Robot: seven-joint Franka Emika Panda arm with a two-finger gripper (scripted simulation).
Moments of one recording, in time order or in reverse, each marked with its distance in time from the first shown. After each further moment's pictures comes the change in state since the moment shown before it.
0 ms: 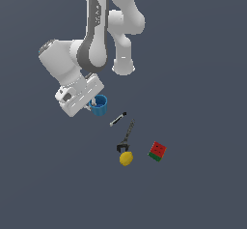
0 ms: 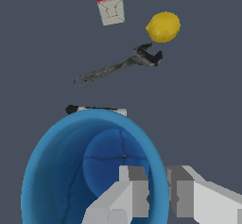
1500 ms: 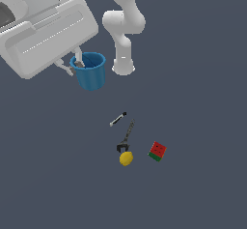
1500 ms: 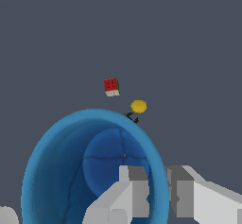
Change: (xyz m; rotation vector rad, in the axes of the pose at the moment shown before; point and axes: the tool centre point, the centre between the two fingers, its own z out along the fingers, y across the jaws) arm 0.170 0.015 -0.239 -0.001 0.001 -0.002
